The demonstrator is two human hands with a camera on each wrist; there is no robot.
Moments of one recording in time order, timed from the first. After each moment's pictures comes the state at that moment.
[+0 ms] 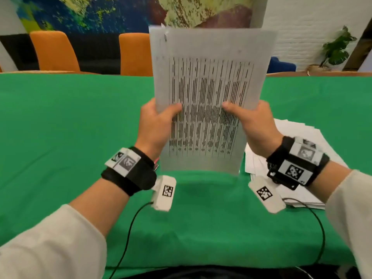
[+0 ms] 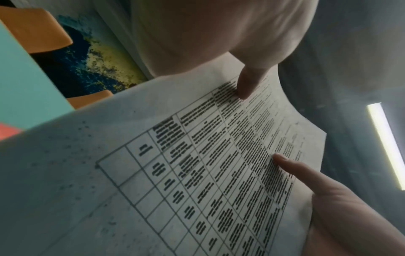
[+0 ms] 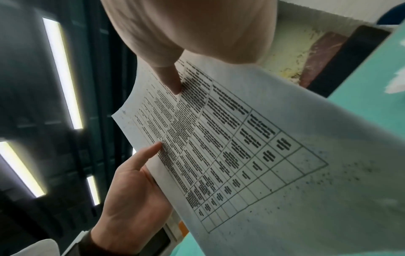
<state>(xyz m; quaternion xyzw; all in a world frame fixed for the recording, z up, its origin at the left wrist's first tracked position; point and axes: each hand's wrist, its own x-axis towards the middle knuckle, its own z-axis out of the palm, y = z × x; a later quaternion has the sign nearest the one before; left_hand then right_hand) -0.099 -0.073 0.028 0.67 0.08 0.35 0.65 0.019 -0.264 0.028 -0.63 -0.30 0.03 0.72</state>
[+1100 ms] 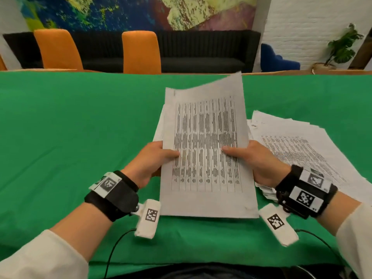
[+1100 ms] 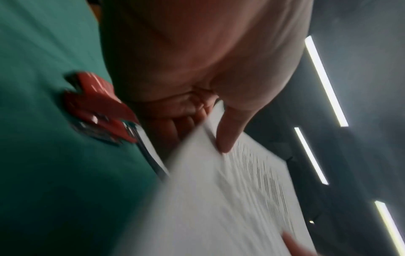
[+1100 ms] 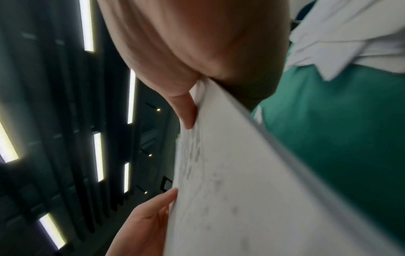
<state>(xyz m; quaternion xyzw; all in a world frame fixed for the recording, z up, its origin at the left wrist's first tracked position) -0.130 -0.047 -0.037 0.74 0.20 0.06 0.64 -0.001 -0.292 -0.028 -0.66 -0.19 0.31 0.65</state>
